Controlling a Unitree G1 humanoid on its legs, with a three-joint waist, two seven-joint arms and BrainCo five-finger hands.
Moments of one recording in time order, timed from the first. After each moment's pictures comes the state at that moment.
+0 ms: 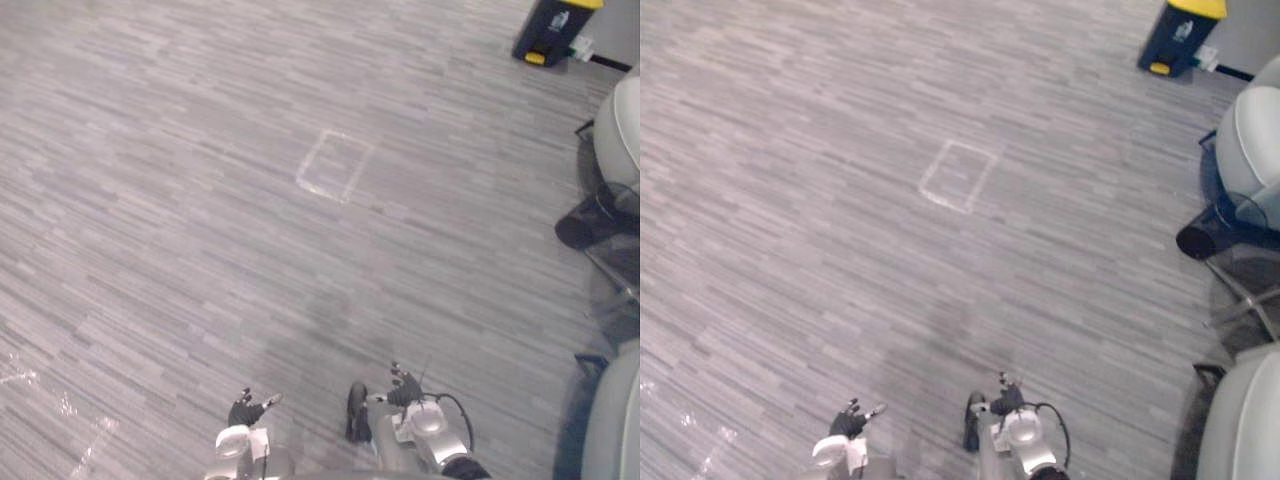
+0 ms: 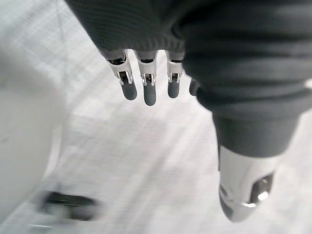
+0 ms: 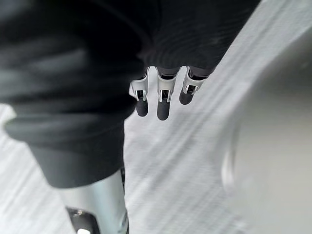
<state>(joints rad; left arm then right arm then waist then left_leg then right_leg) 0.03 -0.02 0.14 0.91 -0.06 -0.08 0.15 -0.02 -0.02 0.12 0.85 -0.15 -0.01 -0.14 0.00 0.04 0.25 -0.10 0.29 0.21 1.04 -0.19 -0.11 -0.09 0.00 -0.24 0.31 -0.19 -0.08</state>
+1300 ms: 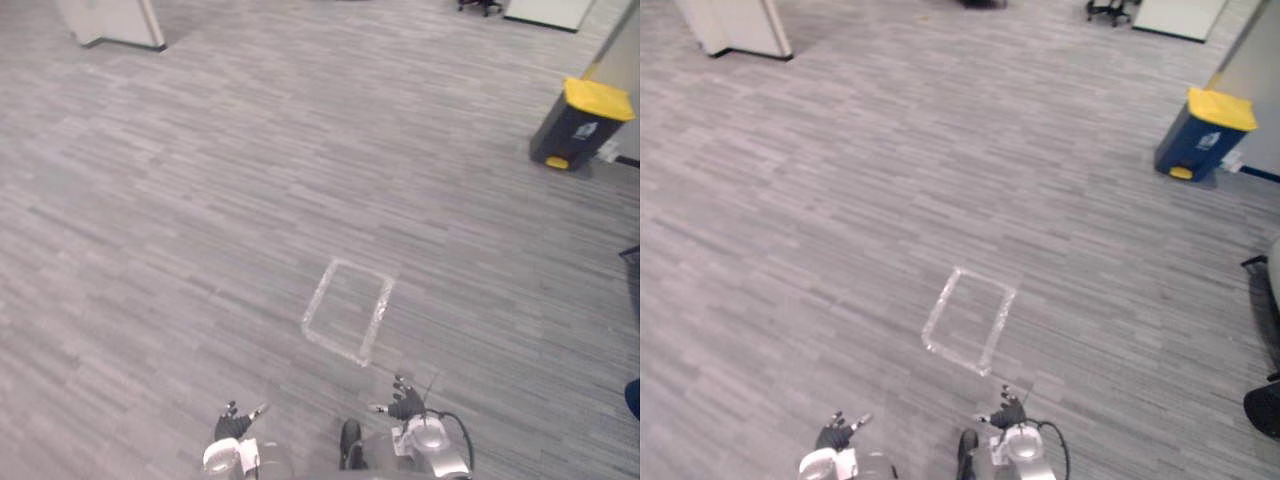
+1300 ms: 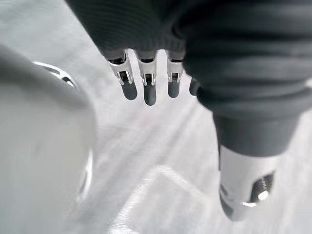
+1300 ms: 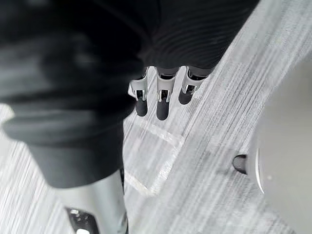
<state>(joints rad) 0.09 0.00 0.24 0.89 -0.04 -0.08 0.15 0.04 0.02 0.02 0.87 -0.12 0.00 -0.13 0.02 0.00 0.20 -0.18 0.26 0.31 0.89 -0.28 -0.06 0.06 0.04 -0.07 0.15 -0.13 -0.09</state>
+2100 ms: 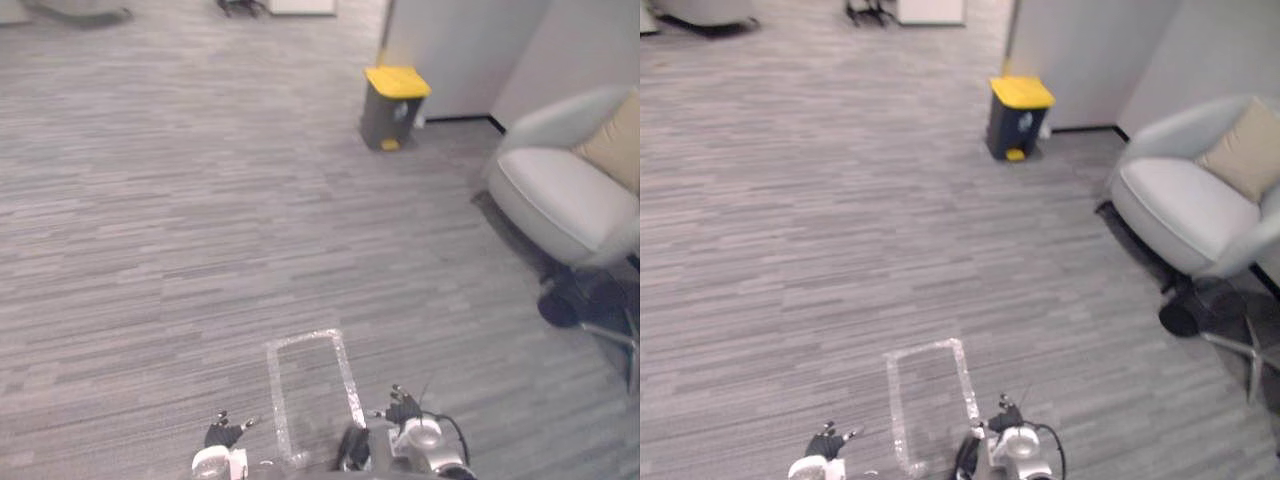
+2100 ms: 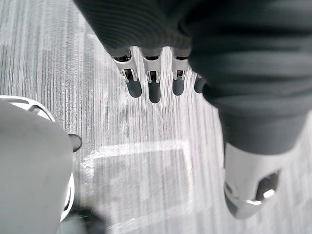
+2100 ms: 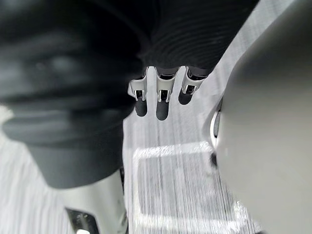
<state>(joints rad) 0.06 0.07 0.12 1.02 -0.04 -0.06 0.14 -0.05 -0.01 -0.03 0.99 -0.13 -0.01 -0.12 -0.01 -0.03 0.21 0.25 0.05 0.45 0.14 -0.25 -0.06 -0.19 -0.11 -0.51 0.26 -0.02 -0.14</state>
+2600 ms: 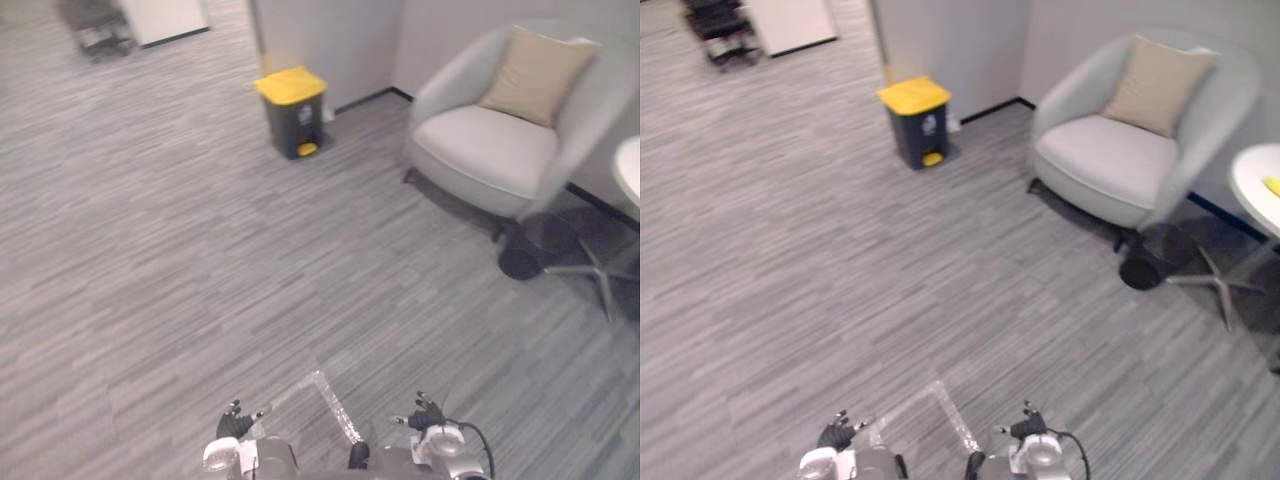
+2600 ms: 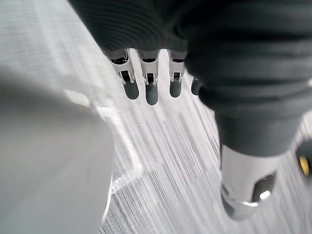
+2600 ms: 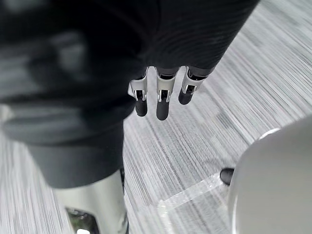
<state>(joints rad) 0.06 0.01 0.17 0.96 -0.02 -0.07 0.12 -0.01 -0.03 -0.07 0.95 -0.15 0.01 -0.13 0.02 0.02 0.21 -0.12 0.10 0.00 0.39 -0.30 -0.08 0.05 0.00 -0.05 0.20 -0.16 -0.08</state>
